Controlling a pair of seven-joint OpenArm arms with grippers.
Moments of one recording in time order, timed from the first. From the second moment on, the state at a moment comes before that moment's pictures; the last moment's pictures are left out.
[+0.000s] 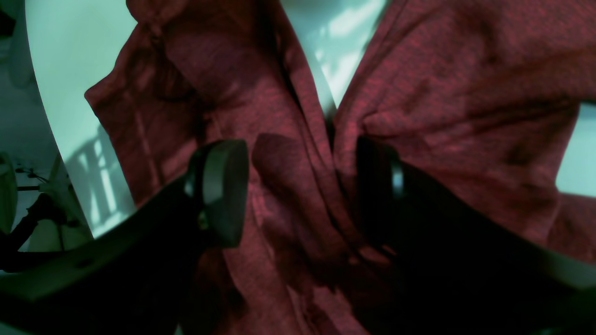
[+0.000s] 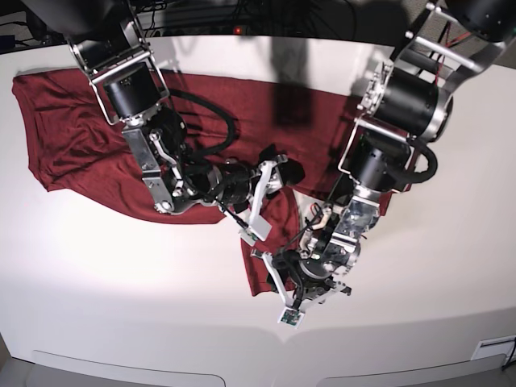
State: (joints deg) left arm -37.9 6.0 20.1 35.4 -1.8 -4.6 16.1; right arm 19.4 9.4 -24.6 59.9 42.5 37.1 -55.7
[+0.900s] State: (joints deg) left arm -45.8 -1.4 20.1 40.5 -4.4 -4.5 34.3; right arm 27.4 -4.4 -3.7 51.8 5.2 30.5 -26.7
